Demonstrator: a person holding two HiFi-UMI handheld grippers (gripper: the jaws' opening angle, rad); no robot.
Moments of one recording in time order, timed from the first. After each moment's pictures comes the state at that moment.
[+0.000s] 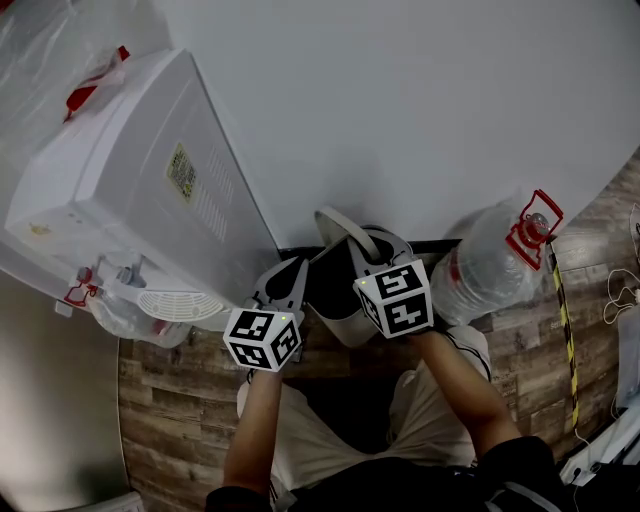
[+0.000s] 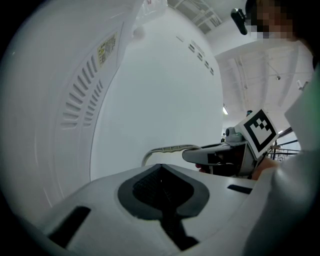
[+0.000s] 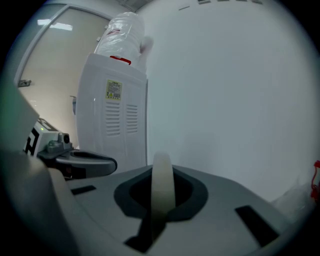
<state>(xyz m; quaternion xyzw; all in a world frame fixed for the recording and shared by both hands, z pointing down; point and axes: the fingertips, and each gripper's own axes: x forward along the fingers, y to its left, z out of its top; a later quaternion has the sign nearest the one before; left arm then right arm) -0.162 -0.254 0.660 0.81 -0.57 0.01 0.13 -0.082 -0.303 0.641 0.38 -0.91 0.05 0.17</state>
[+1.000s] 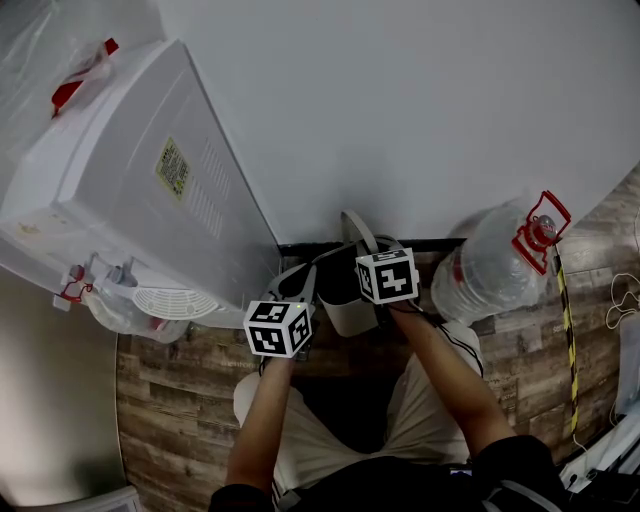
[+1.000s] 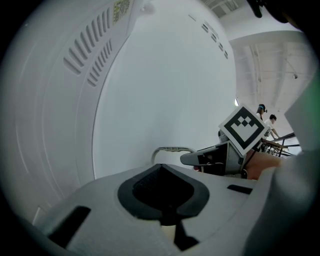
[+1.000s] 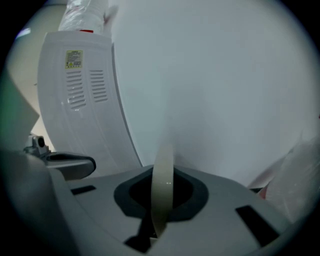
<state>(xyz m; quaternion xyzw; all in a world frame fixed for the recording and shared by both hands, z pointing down) -0.157 -0.271 0.743 0.78 -0.58 0.06 0.21 -0.066 -0.346 0.758 0.41 -0.86 0.19 0.26</state>
